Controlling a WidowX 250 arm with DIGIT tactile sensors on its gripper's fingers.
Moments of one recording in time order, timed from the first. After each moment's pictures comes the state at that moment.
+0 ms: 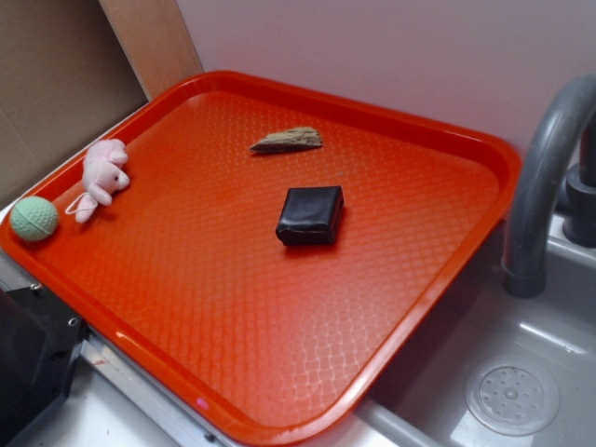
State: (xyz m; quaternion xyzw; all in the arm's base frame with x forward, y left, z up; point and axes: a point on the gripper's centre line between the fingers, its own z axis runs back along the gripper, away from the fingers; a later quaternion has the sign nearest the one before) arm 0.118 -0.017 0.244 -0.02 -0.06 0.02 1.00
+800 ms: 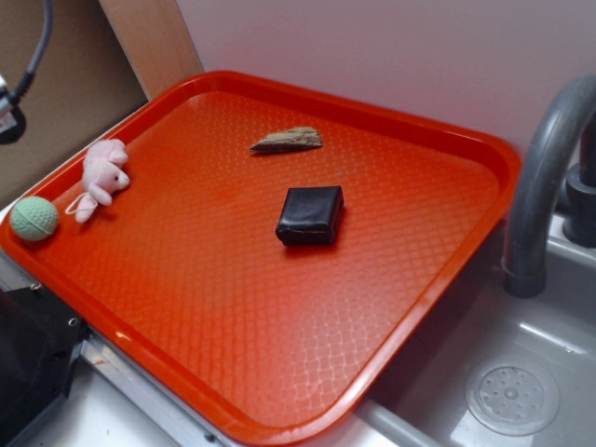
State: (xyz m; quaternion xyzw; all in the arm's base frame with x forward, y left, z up) arm 0.129 0.046 0.167 0.05 -0.03 -0.07 1.00
